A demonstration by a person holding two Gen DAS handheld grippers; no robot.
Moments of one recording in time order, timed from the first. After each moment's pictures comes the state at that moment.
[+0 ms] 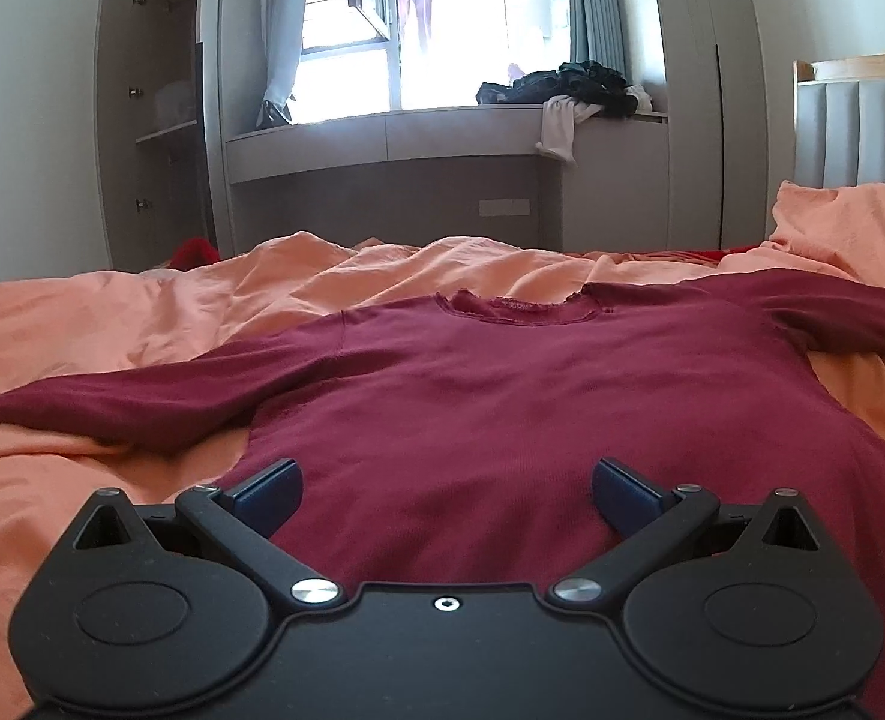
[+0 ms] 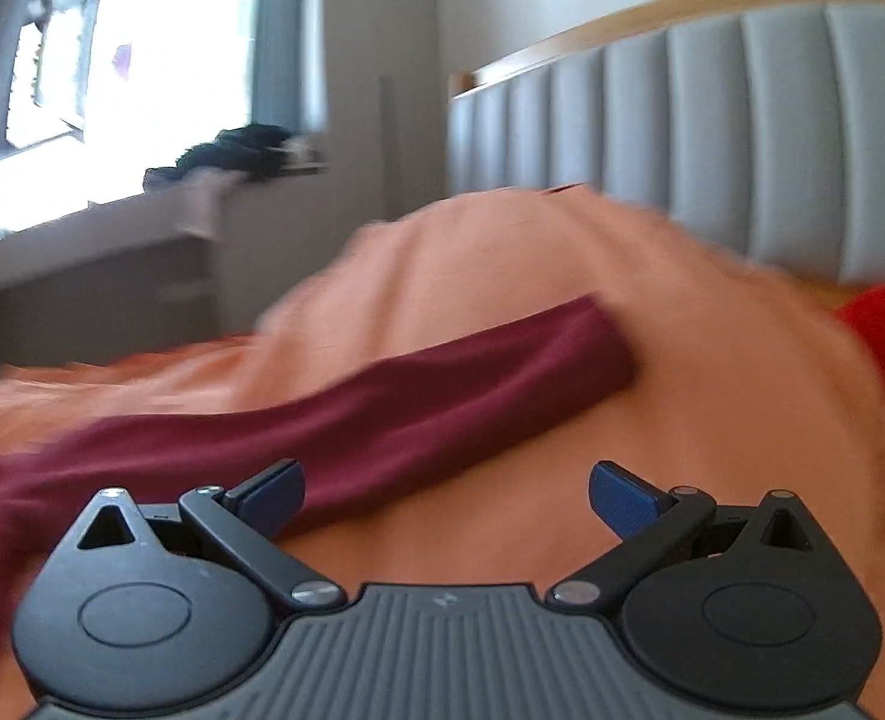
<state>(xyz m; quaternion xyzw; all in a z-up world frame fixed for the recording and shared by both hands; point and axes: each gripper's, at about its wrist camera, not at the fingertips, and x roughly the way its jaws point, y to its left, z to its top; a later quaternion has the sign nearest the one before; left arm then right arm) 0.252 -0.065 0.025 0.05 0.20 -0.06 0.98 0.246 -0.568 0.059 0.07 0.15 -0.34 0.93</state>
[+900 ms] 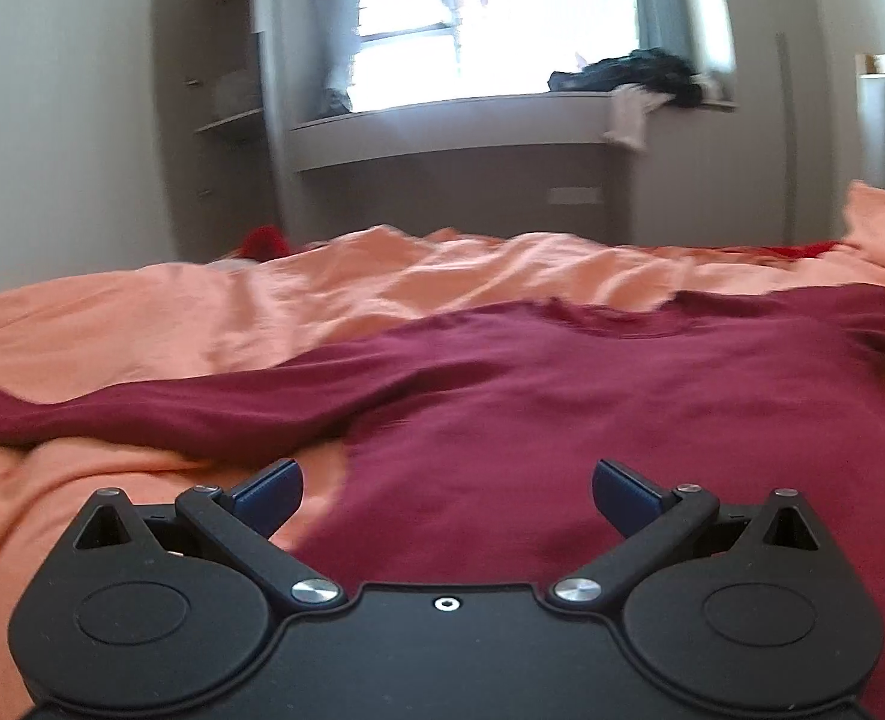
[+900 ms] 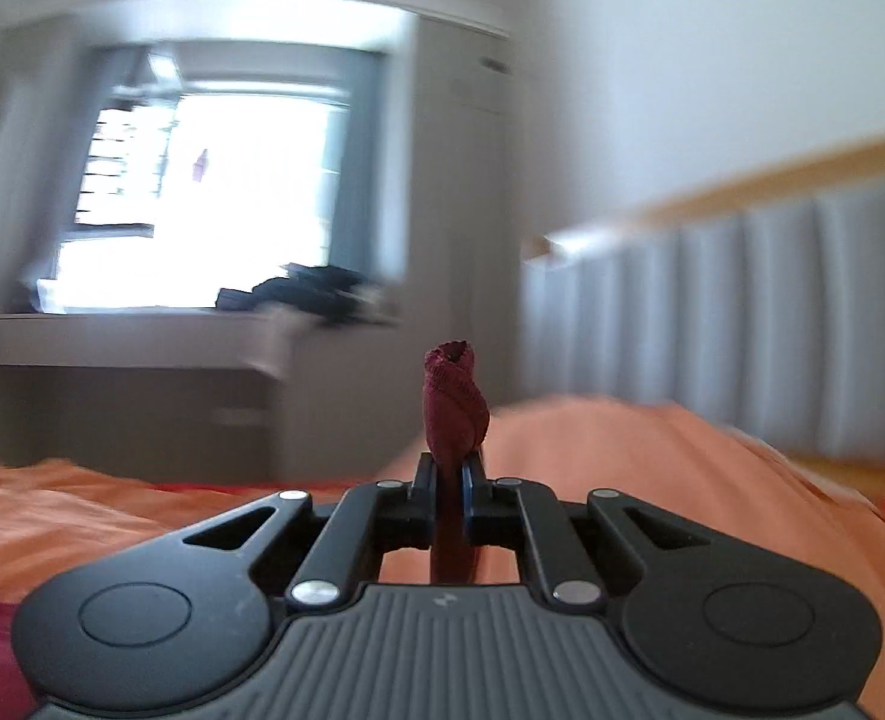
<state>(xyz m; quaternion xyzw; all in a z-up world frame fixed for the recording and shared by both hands) 0.270 -0.036 0.049 0.05 0.22 0.02 0.97 0.286 -0.488 0.149 -0.01 0.00 -0.21 0.98</state>
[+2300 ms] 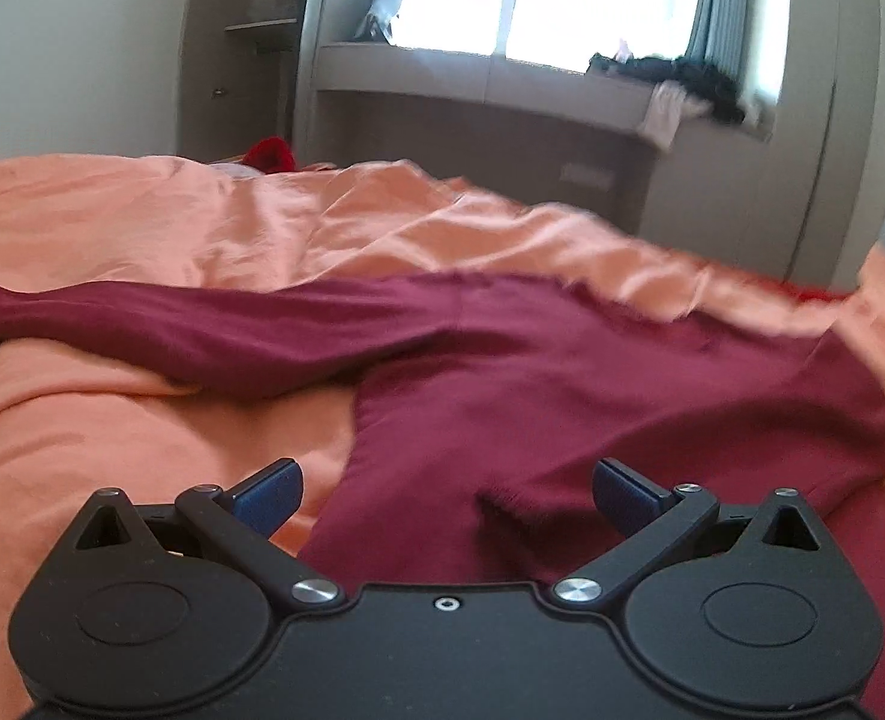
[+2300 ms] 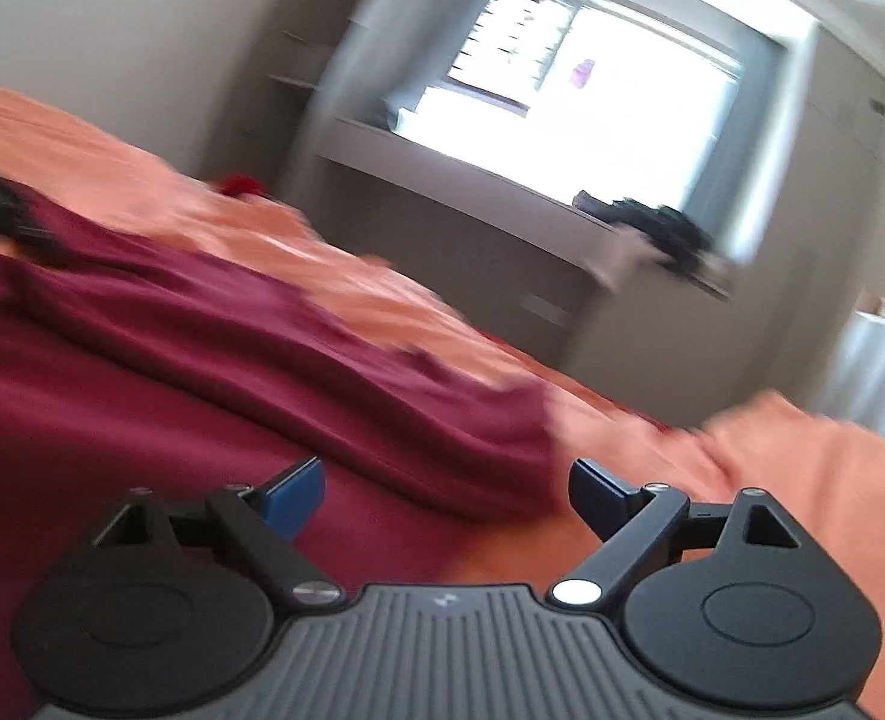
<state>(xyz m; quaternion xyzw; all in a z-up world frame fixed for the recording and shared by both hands) 0.295 -0.001 0.044 -0.04 0.28 0.01 0.96 0.281 -0.310 0.030 -0.21 0.16 -0.02 0.96</state>
